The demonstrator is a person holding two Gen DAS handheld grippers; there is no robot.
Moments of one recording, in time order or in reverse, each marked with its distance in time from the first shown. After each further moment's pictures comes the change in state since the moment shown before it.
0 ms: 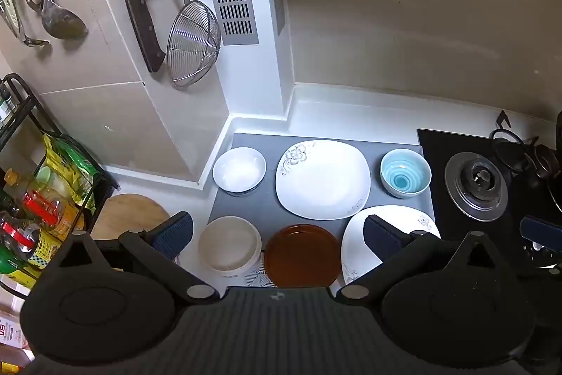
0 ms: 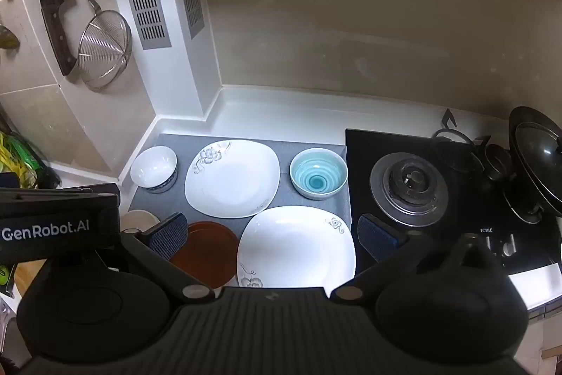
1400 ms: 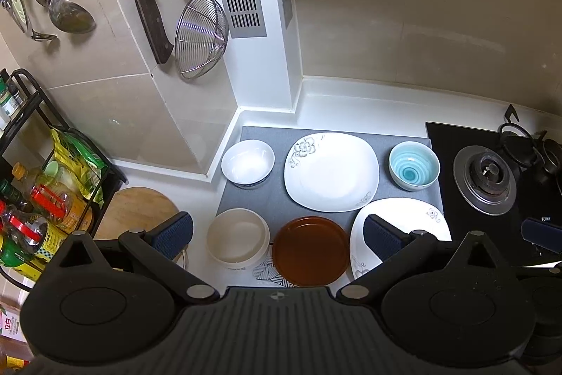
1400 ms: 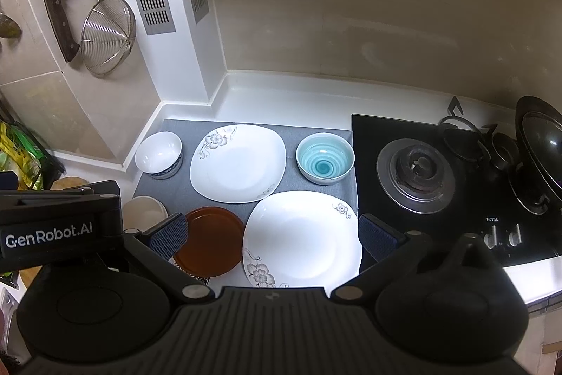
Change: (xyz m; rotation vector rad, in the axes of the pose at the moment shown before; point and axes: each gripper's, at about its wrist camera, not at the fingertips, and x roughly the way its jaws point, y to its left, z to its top) left arm 0.001 0.002 -0.006 -0.006 0.013 0.021; right arm 0.006 0.002 0.003 0.000 0.050 0.017
